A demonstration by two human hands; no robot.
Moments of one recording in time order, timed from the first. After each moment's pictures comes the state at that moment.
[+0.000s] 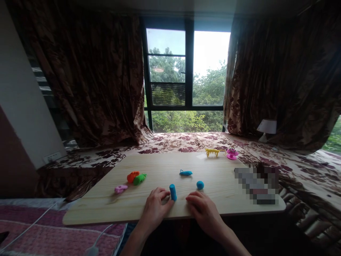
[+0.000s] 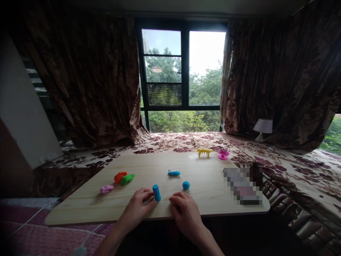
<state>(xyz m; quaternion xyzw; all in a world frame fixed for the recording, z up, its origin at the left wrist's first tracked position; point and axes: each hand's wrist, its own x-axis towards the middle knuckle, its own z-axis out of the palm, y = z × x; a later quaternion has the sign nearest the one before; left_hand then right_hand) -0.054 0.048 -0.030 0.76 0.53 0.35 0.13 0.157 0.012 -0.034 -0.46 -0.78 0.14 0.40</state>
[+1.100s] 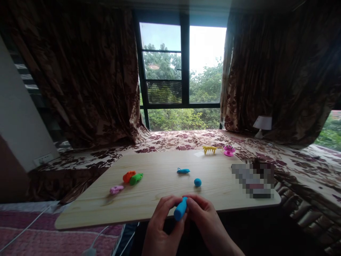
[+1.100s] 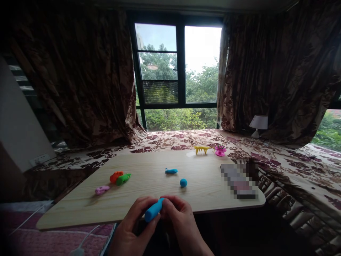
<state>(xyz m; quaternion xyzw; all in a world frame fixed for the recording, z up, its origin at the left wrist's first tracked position) 0.003 -0.038 0.007 0.67 0.41 0.59 0.20 0.129 -0.021 -0.009 -0.26 -0.40 0.64 0.60</state>
